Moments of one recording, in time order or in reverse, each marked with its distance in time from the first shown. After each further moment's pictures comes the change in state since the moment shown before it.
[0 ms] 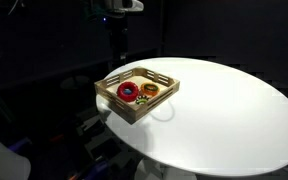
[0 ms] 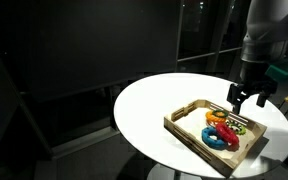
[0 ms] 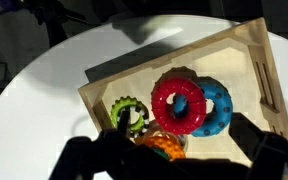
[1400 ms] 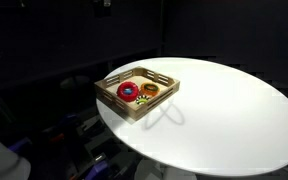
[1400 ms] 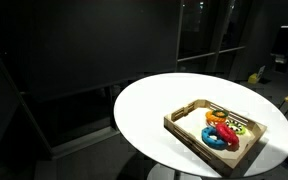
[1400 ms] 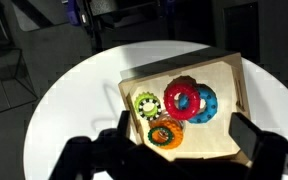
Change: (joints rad) arm -0.047 -0.371 0.024 0.070 0.073 -0.411 -0.190
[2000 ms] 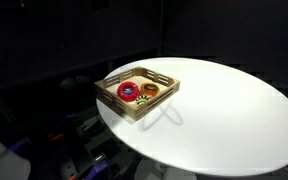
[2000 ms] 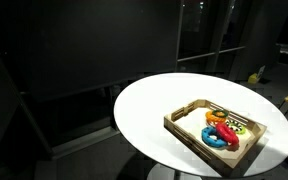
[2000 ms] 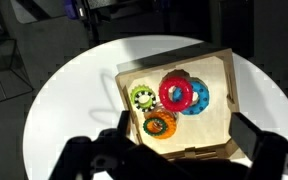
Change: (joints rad) arm -0.003 -0.052 0.012 0.010 0.018 -0.010 -0.018
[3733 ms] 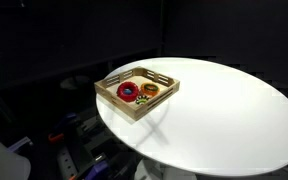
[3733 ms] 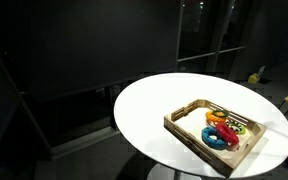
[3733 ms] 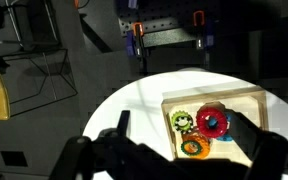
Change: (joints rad) arm -0.014 -0.297 0.024 0.029 -0.082 -0.389 -0.061
